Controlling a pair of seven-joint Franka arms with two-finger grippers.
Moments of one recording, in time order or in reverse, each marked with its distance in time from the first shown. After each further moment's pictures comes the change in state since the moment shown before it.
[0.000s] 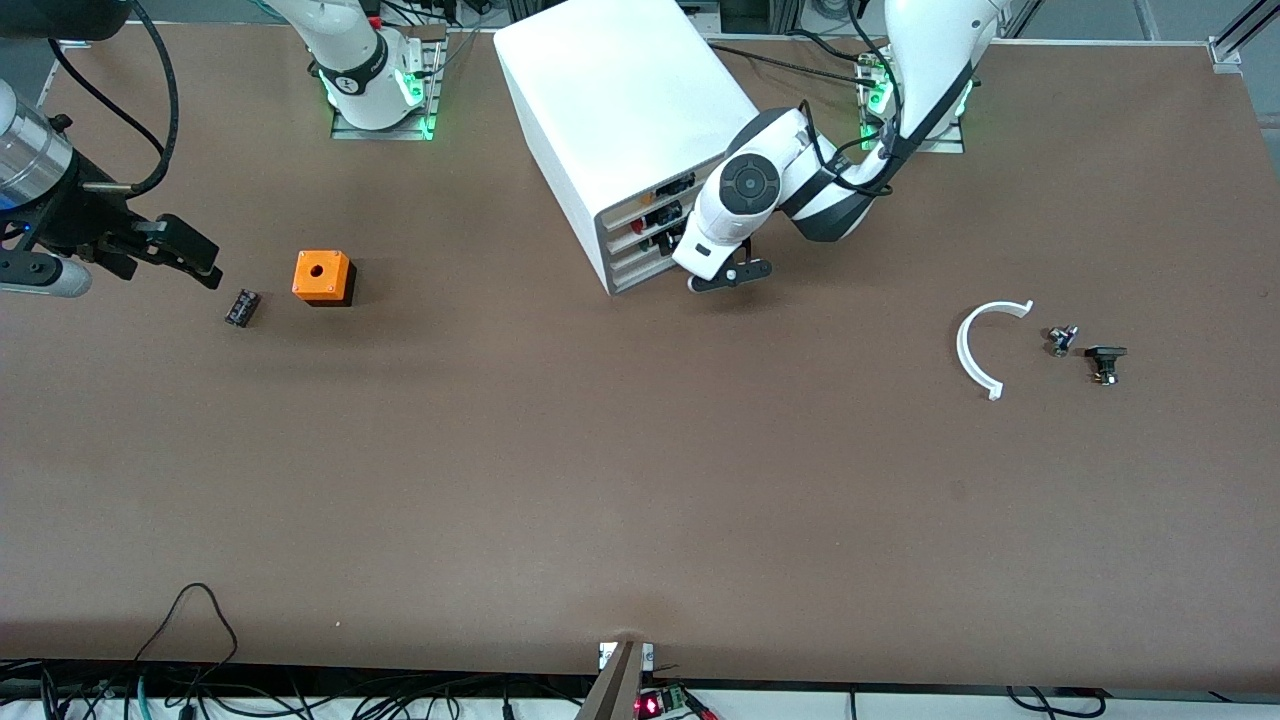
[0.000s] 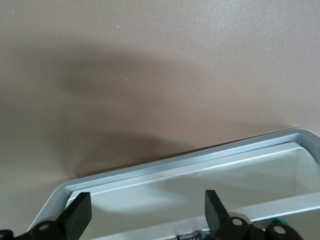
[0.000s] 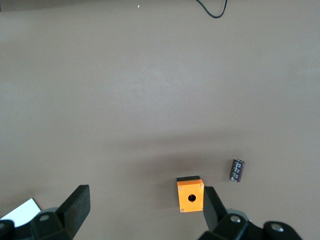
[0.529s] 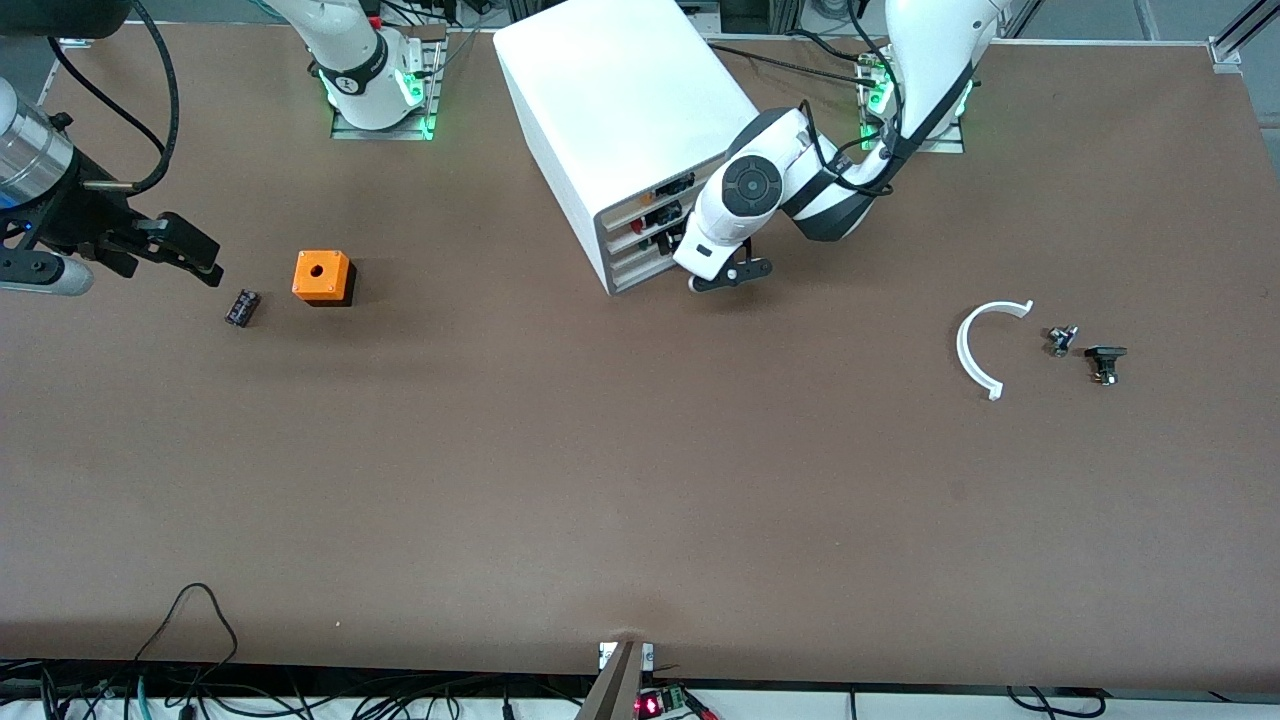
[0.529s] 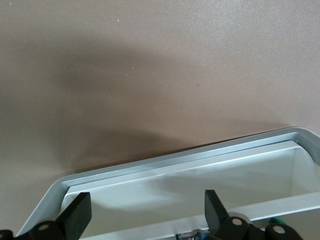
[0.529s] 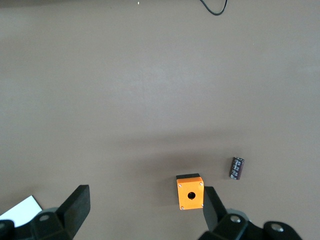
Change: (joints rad) left arm 0.006 0.000 -0.004 0.000 -0.024 0.000 -0.002; right arm 0.000 0.000 0.001 0.001 0.000 -0.020 -0.007
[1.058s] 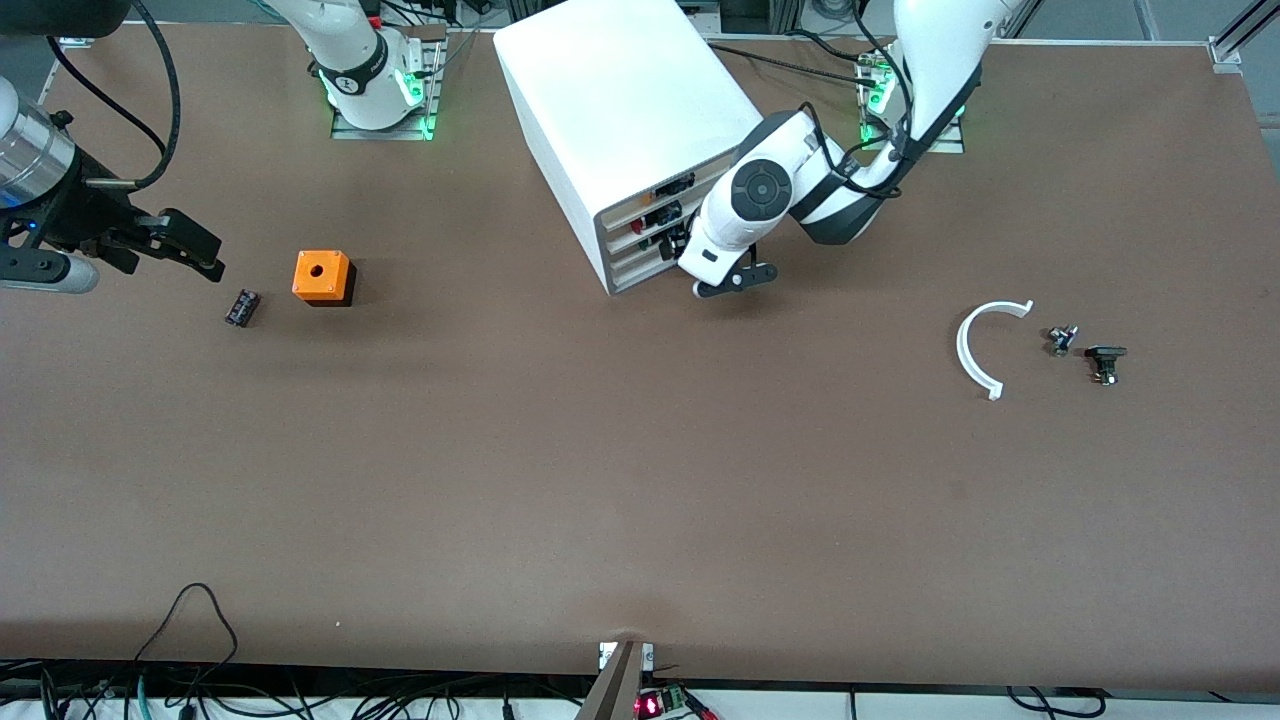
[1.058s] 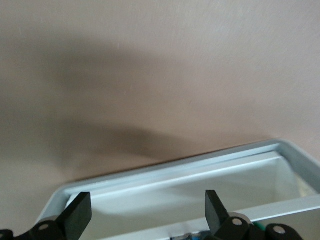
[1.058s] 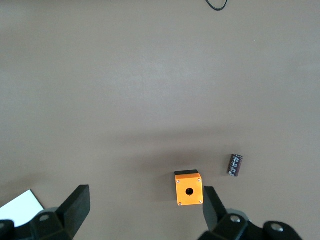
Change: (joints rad) left arm 0.060 -0.004 -0.016 0.026 -0.002 -0.002 0.049; right arm 0.000 0.000 0.000 0.004 0.000 -0.013 -0.010
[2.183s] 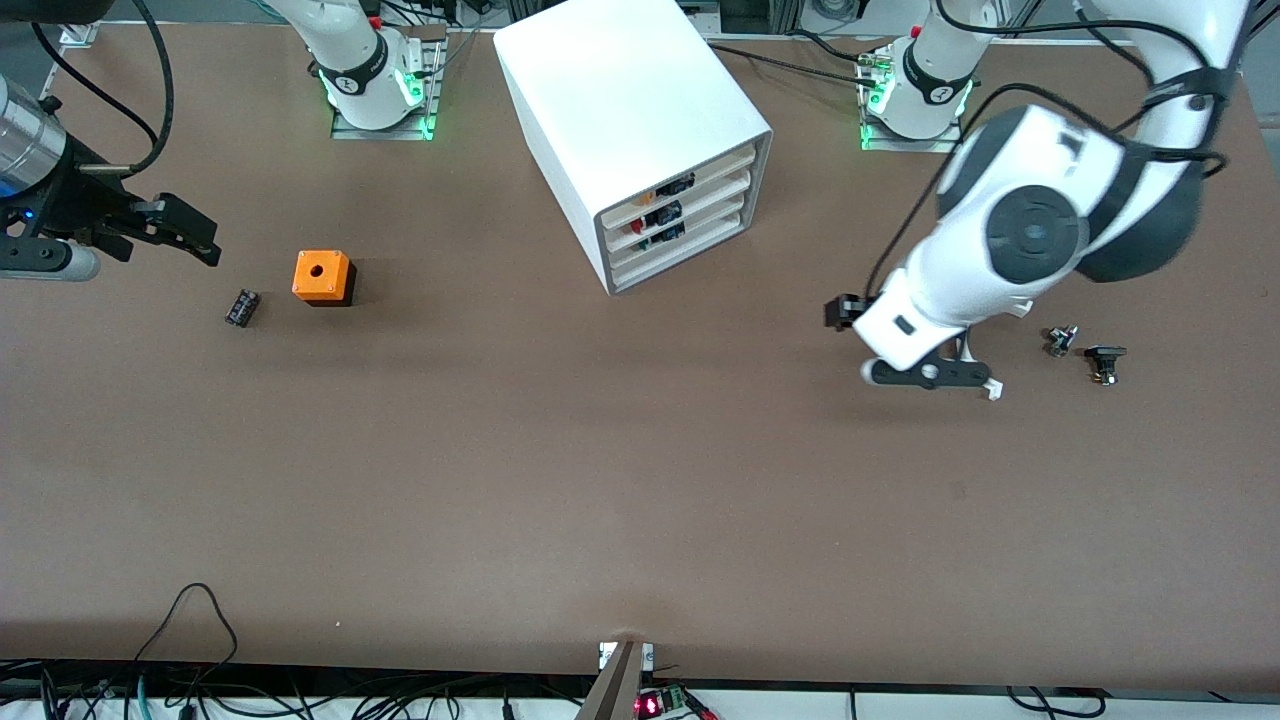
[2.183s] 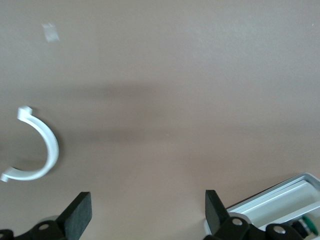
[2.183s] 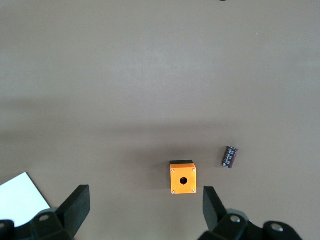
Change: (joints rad) left arm 0.319 -0.052 -0.001 0.577 0.224 -0.673 0.568; right arm -0.004 0.000 0.000 0.028 0.000 -0.076 -0.066
